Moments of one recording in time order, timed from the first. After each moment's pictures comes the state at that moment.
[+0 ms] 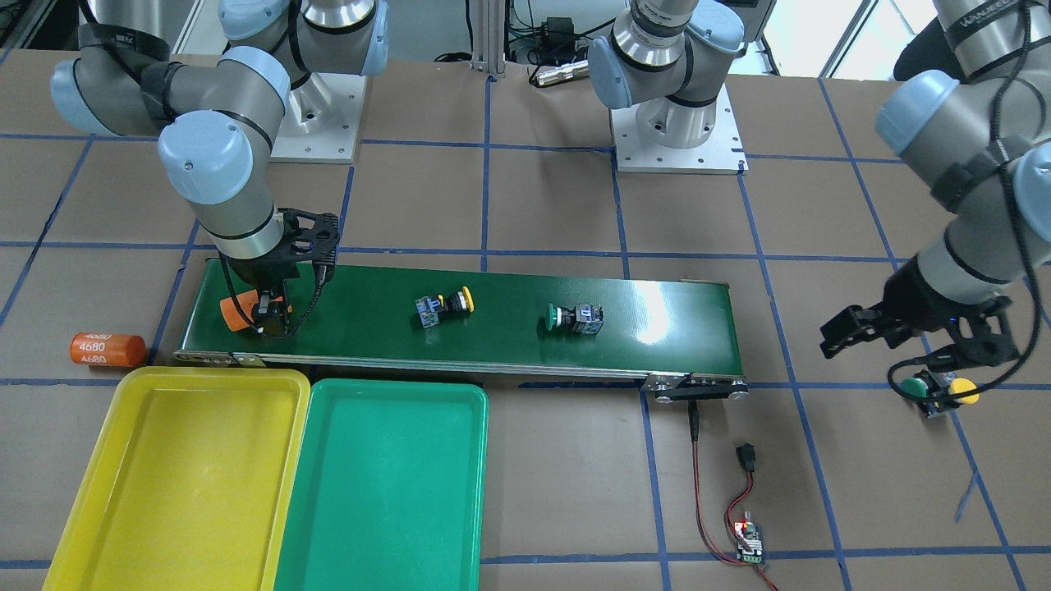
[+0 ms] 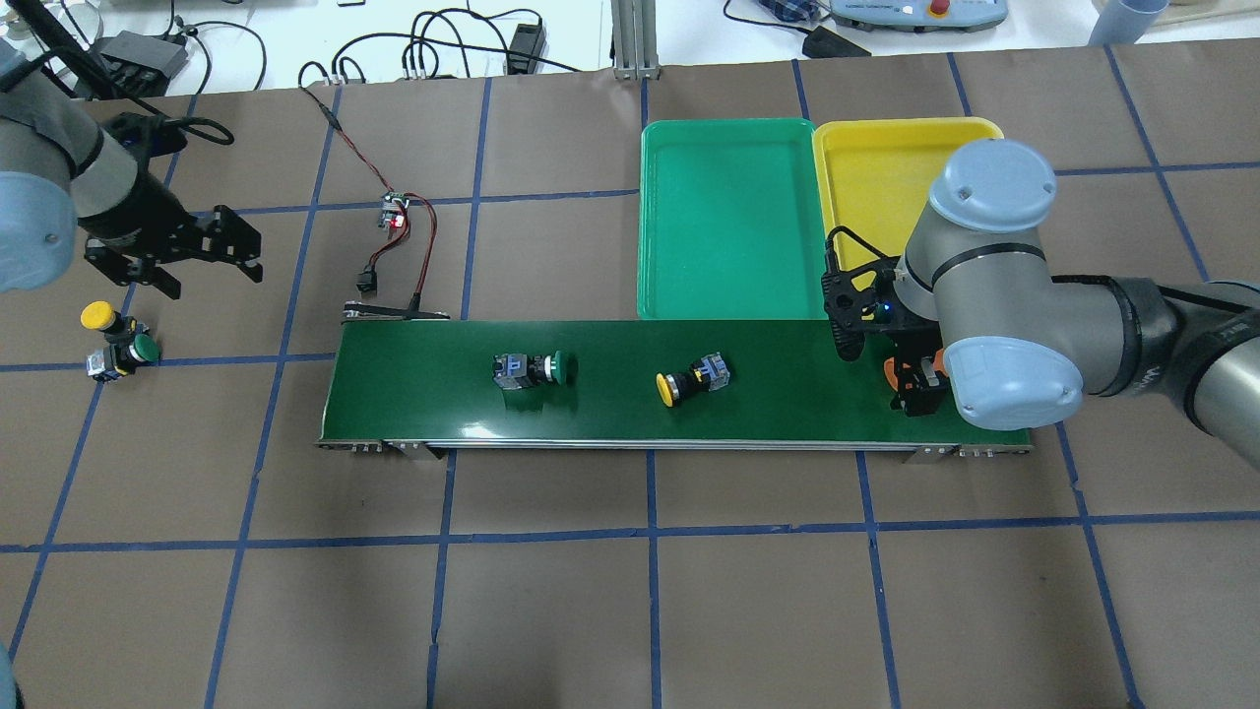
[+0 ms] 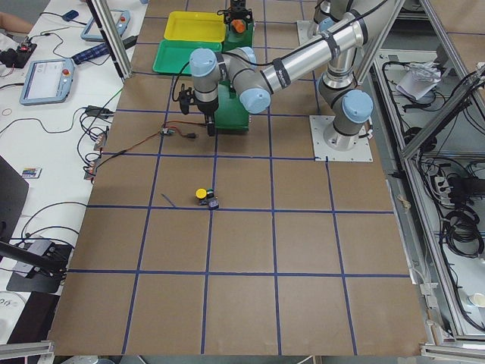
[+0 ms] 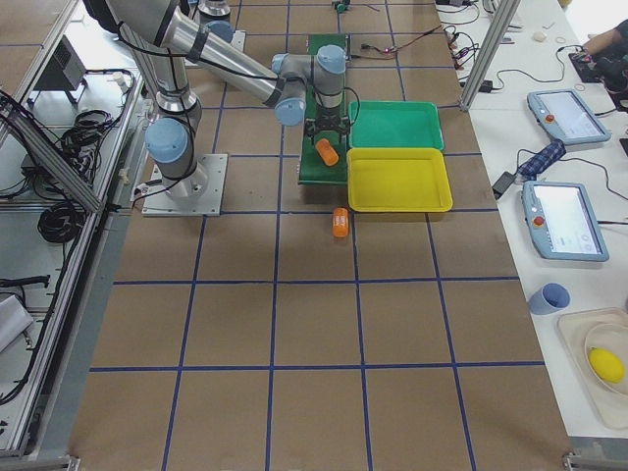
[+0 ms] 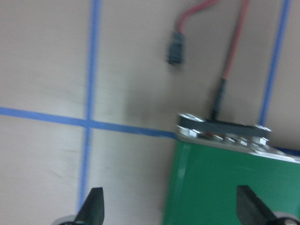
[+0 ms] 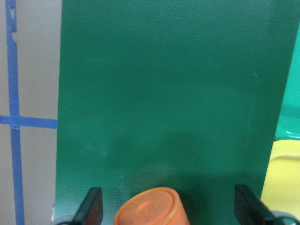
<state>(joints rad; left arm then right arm) -1.13 -1.82 -1.71 -1.18 1.57 0.28 1.53 -1.44 2.08 -2.21 -1.61 -1.69</state>
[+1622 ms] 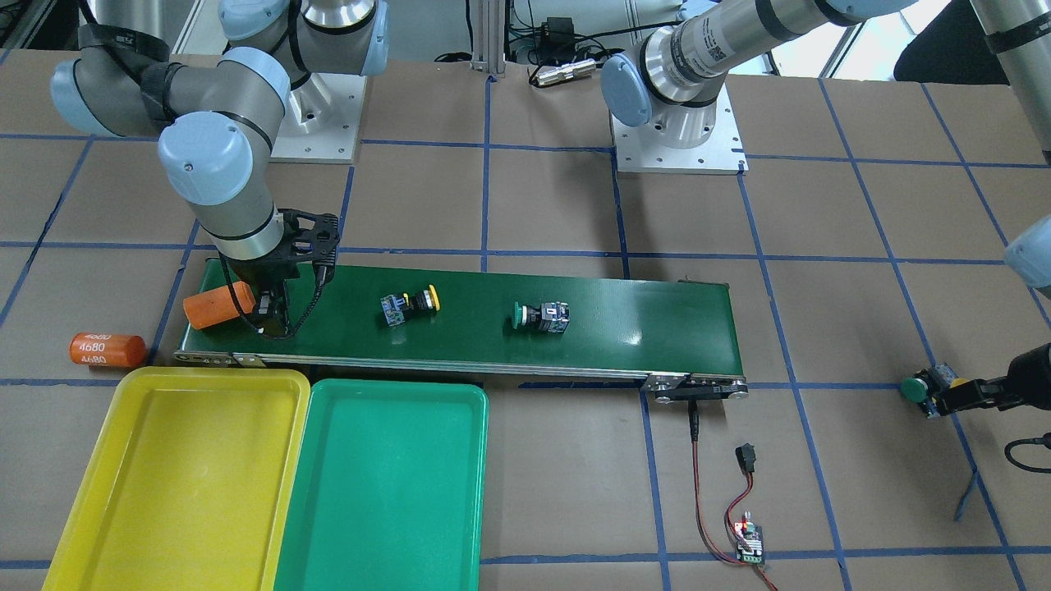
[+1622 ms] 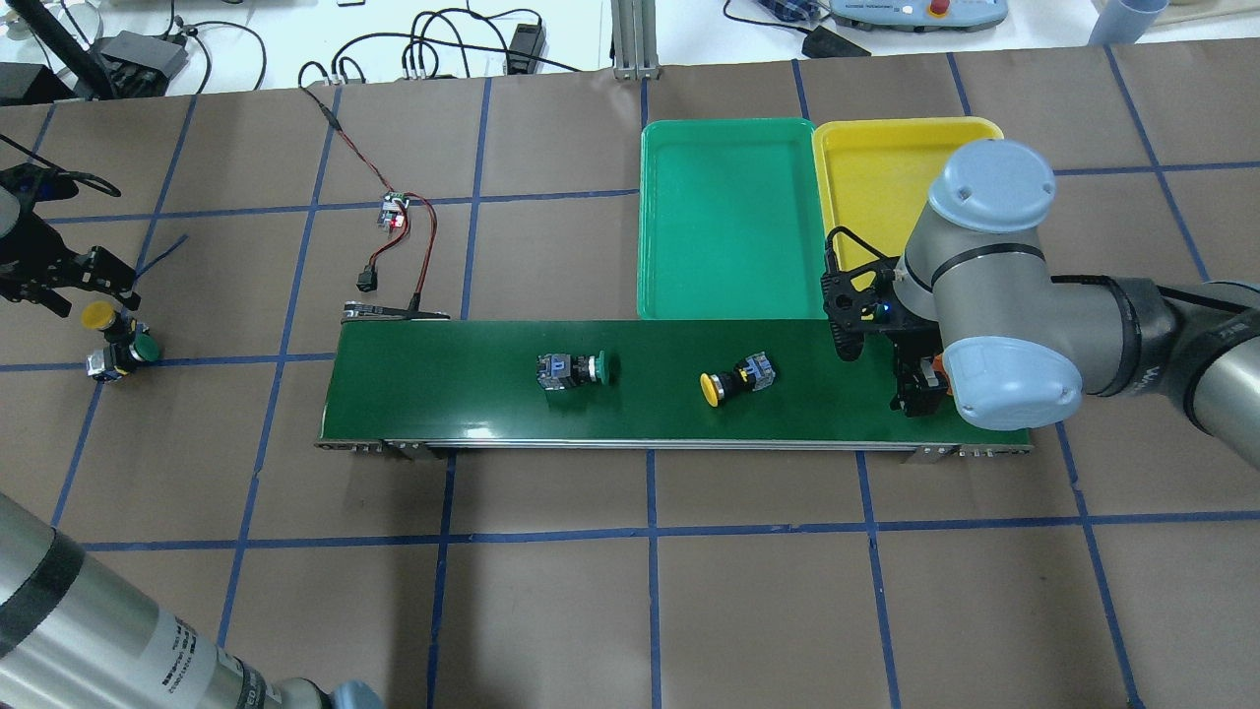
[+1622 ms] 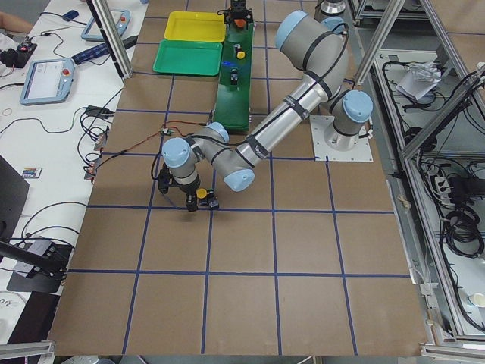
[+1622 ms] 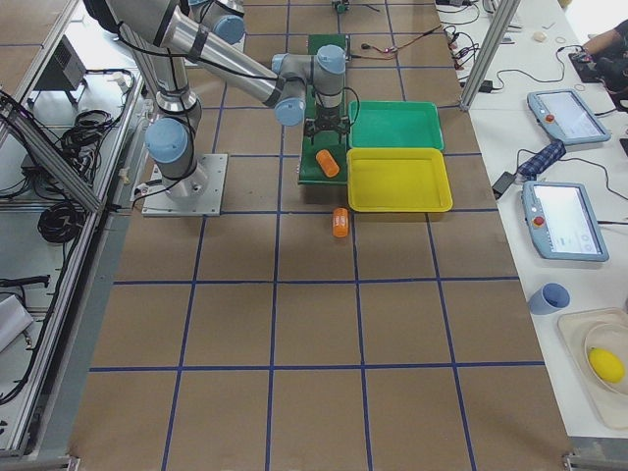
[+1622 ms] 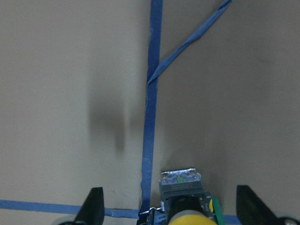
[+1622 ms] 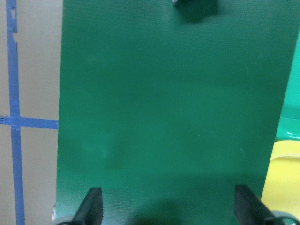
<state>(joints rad) -0.90 -2.19 -1.45 -1.11 1.62 0.60 1.53 -1.44 2.08 -2.21 -1.60 -1.69</state>
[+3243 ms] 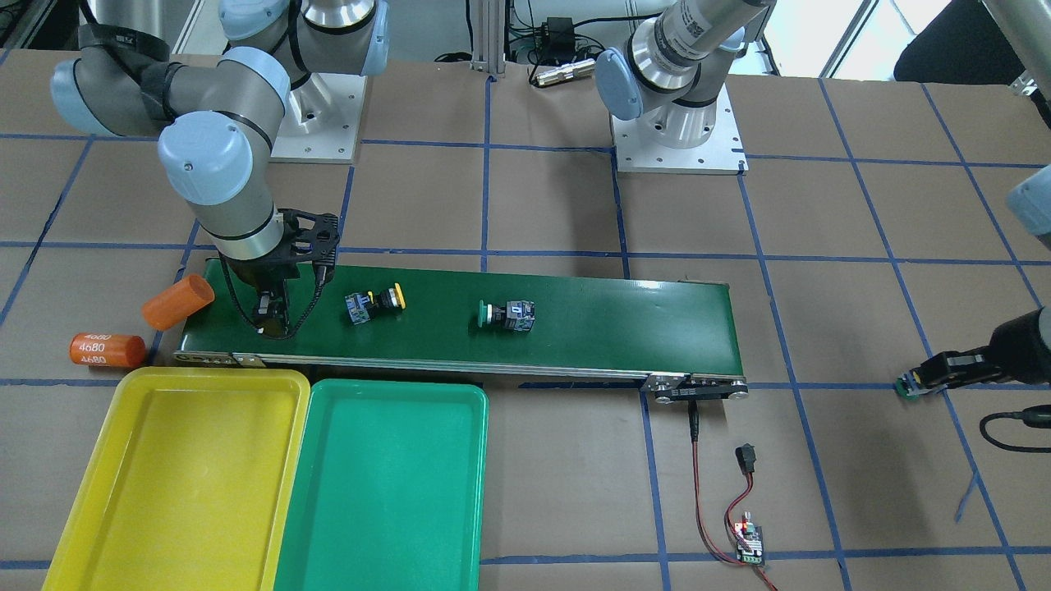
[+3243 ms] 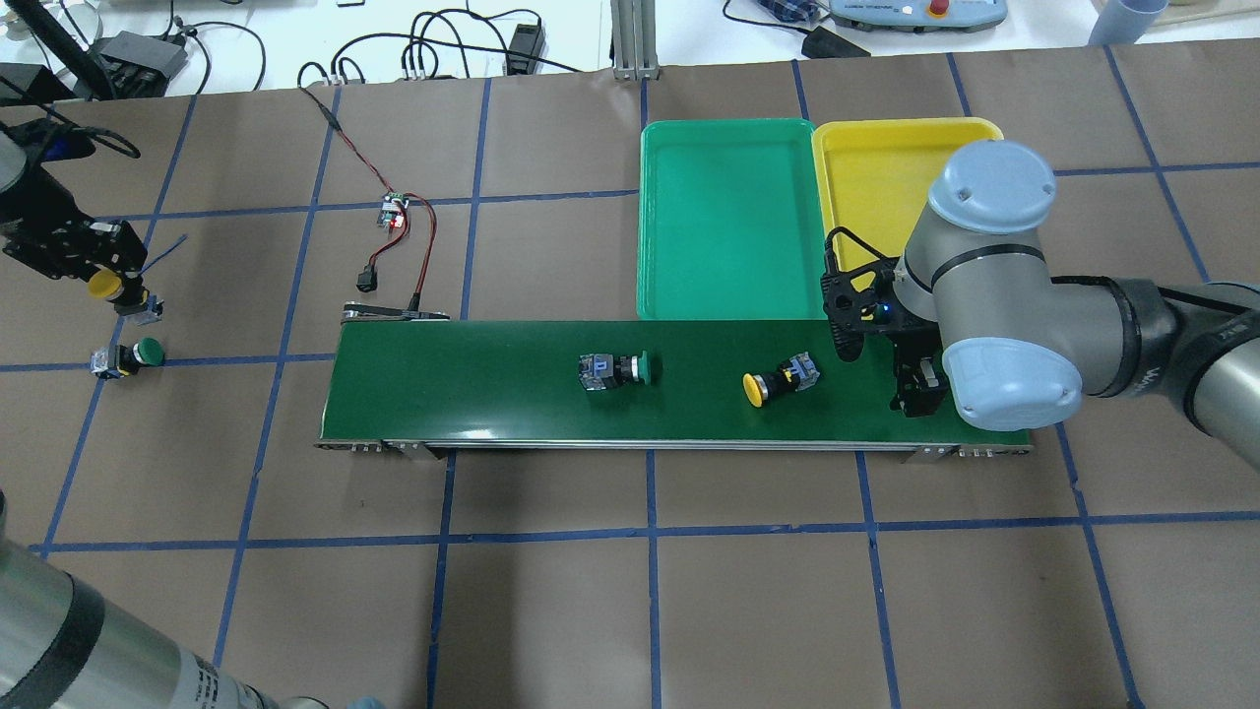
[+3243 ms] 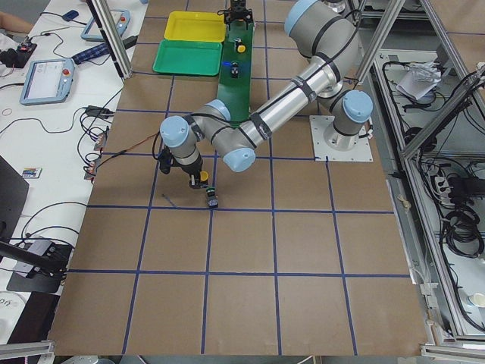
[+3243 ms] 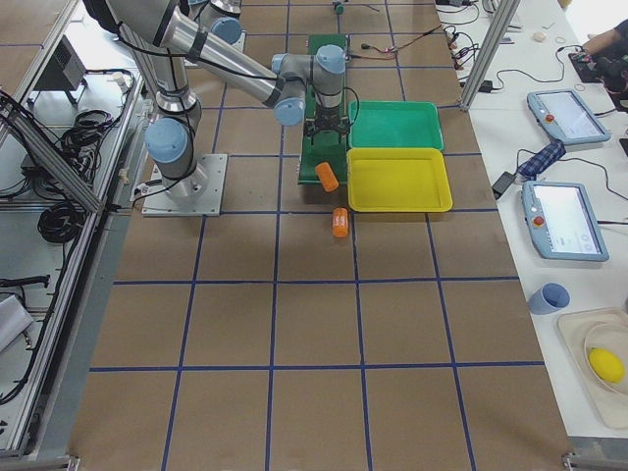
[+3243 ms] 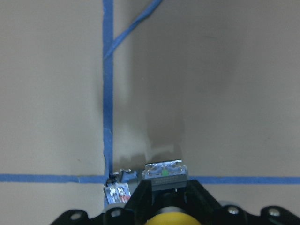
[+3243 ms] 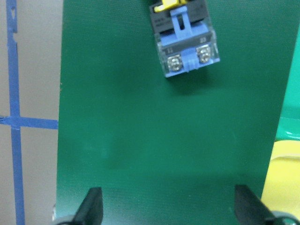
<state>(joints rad) -1.04 -2.02 -1.45 -1.36 1.60 0.49 1.53 -1.44 2.08 -2.21 -1.60 -1.69</state>
